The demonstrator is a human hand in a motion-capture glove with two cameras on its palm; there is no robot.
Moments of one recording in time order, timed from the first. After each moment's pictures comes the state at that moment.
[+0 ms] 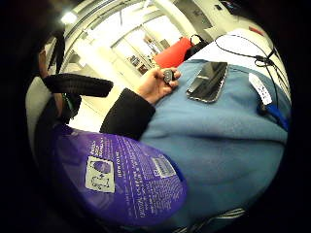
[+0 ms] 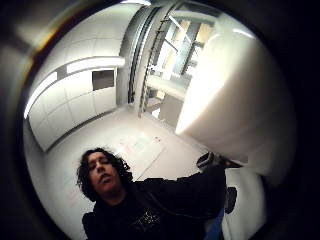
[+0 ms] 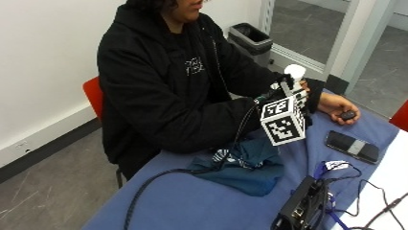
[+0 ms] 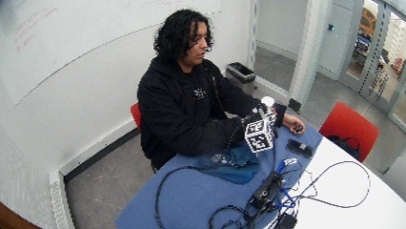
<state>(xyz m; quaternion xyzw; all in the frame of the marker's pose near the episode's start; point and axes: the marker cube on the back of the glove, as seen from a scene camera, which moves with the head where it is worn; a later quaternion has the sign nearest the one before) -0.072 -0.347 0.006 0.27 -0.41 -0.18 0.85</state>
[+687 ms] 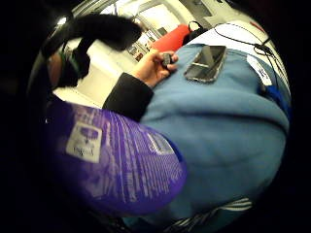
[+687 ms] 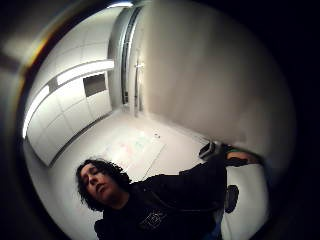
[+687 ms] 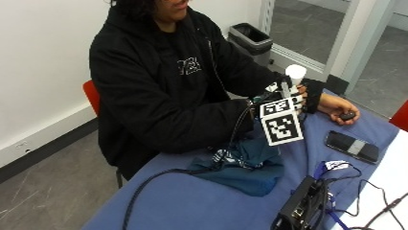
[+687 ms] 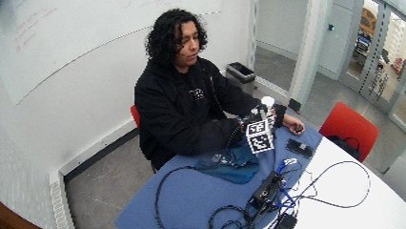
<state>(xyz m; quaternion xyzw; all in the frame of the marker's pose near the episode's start) -0.064 -0.331 0.011 0.20 -0.39 -0.15 0.89</state>
